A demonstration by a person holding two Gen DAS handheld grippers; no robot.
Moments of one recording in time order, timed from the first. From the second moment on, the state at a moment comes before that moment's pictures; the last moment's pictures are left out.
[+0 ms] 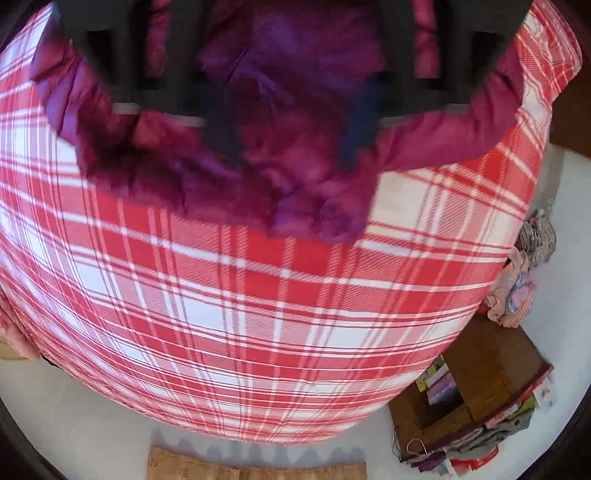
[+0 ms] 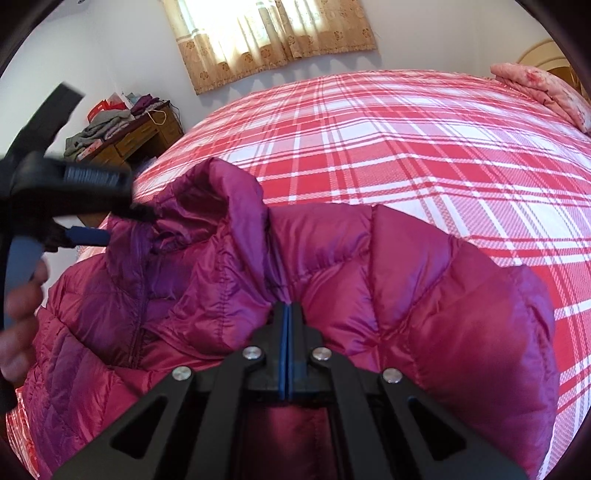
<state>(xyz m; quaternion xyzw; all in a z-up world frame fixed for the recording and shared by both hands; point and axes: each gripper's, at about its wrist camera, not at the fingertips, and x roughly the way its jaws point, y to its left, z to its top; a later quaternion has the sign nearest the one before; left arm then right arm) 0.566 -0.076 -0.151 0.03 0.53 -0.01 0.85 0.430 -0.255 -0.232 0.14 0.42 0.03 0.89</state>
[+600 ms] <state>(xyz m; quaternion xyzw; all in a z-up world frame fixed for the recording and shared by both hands) 0.530 -0.044 -0.128 -0.03 0.51 -0.11 0.85 0.433 -0.253 -0.233 0.13 0.43 0.02 0.90</state>
